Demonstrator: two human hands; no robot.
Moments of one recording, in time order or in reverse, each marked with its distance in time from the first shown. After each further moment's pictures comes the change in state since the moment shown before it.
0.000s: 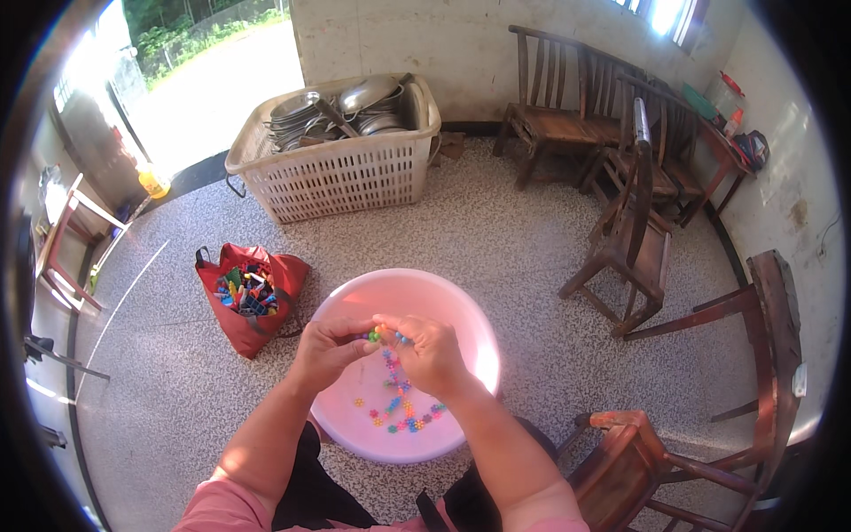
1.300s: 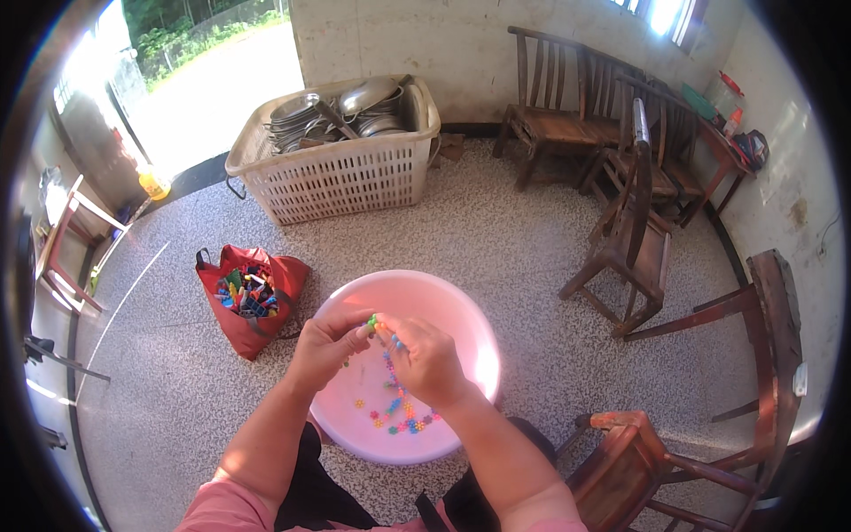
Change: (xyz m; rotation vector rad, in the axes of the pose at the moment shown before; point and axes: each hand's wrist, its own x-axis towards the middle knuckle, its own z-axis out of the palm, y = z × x) left_hand 0.002 0.006 -0.002 0.009 0.019 -0.040; right_hand -0.002 -0.006 0.004 -0.171 0.153 -0.276
